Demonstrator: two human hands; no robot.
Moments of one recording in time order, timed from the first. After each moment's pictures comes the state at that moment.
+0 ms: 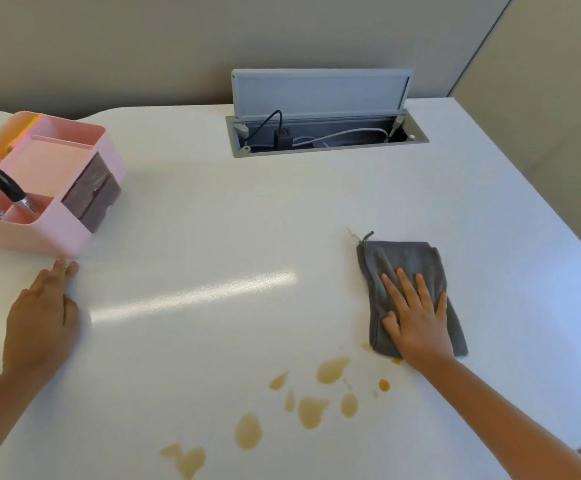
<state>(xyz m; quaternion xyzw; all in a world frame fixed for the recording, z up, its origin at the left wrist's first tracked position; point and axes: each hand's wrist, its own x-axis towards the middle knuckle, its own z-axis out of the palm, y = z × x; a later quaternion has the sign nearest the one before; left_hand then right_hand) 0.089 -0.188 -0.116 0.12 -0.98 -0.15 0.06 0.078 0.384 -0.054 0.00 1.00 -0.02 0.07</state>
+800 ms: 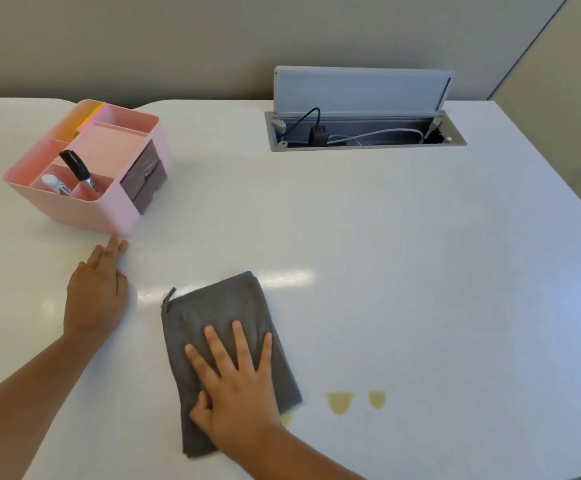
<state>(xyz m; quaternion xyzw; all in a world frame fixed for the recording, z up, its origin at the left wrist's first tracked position) 0.097 -0.127 -0.055 0.12 -0.98 -0.15 0.11 0.187 0.111 -0.042 -0.26 0.96 -0.05 0.13</state>
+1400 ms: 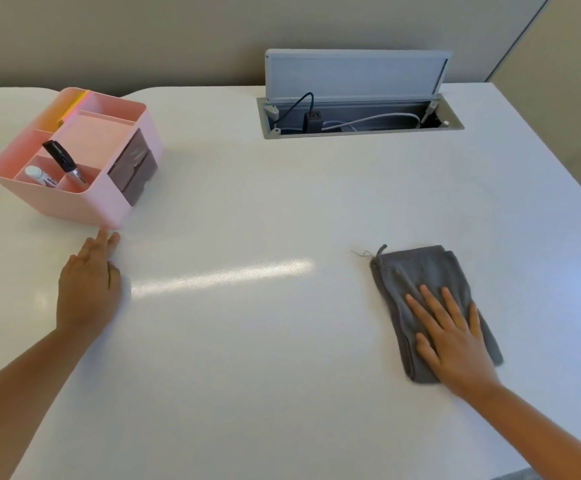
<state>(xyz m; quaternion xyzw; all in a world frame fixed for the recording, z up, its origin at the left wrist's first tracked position) 0.097 -0.126 -0.056 0.13 -0.97 -0.16 0.11 0.126 0.395 -0.045 -0.09 0.99 -0.01 0.10</state>
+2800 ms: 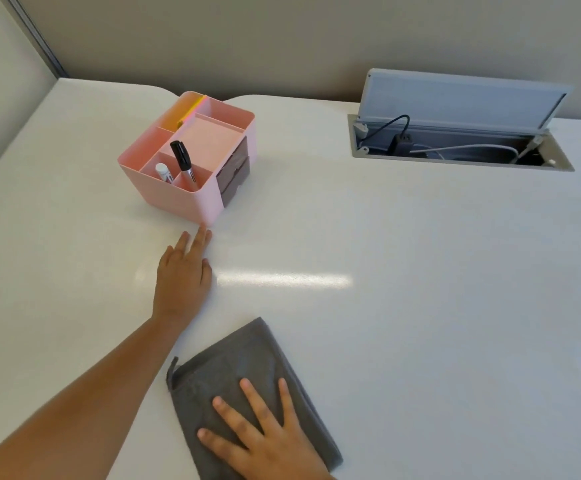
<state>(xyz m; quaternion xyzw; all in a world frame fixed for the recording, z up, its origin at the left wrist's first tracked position) 0.098 -0.134 -0.065 0.15 -0.97 -0.17 0.06 0.220 0.103 -0.067 -0.51 0.86 0.00 0.01</state>
